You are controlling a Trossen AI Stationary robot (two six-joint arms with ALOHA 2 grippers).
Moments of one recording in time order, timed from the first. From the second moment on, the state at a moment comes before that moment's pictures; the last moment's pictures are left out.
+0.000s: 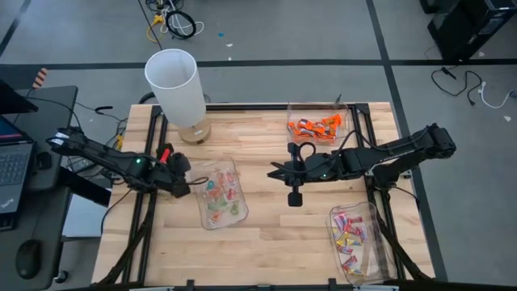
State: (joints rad) left arm -0.35 0.87 0.67 -1.08 -0.61 -0.62; right arm 0.21 1.37 1.11 -0.18 0.26 -0.02
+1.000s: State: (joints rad) left arm -0.43 0.87 0.78 -1.01 -0.14 -0.48; right arm 0.21 1.86 1.11 0.11 0.14 0.17
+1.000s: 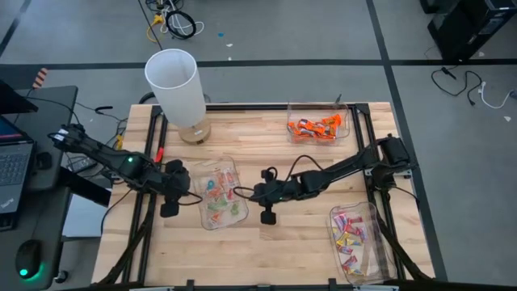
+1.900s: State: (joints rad) left arm -0.46 0.87 0.71 -0.94 -0.28 -0.58; right arm 0.33 1.77 1.11 -0.10 0.16 0.39
